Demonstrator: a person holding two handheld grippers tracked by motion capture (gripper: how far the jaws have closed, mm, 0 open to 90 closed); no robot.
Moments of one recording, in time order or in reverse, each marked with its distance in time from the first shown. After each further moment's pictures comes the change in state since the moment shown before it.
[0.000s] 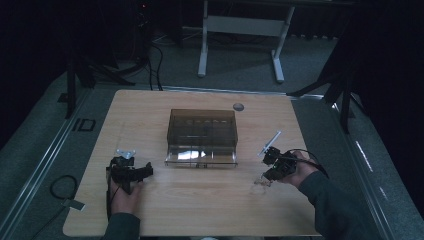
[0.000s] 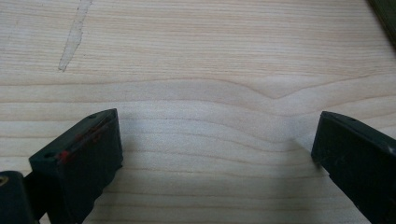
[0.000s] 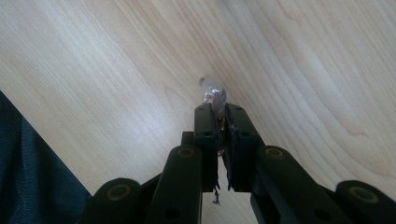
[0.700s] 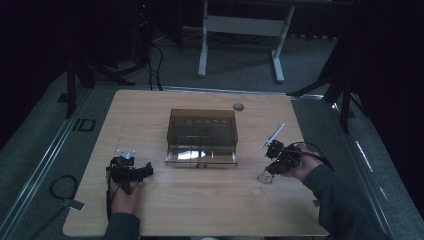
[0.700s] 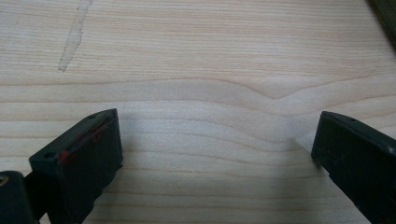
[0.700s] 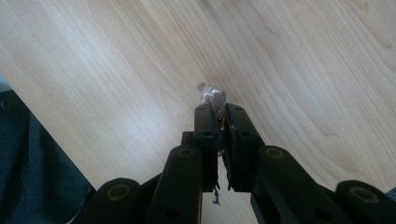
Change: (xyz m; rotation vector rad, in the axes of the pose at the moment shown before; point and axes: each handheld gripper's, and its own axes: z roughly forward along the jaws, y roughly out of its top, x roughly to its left) left arm 0.000 0.000 0.000 0.002 -0.001 0.000; right arm -0.006 0.006 -0.023 -0.012 -0.012 -0.027
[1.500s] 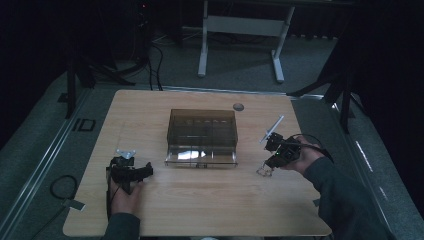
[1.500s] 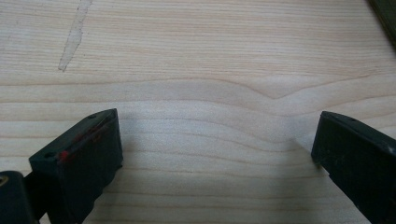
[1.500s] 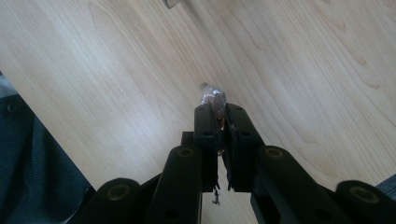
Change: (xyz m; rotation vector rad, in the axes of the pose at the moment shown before) left arm 0.000 0.000 0.000 -0.003 0.000 -0.003; right arm -0.005 0.014 -0.017 -0.006 -0.007 -0.023
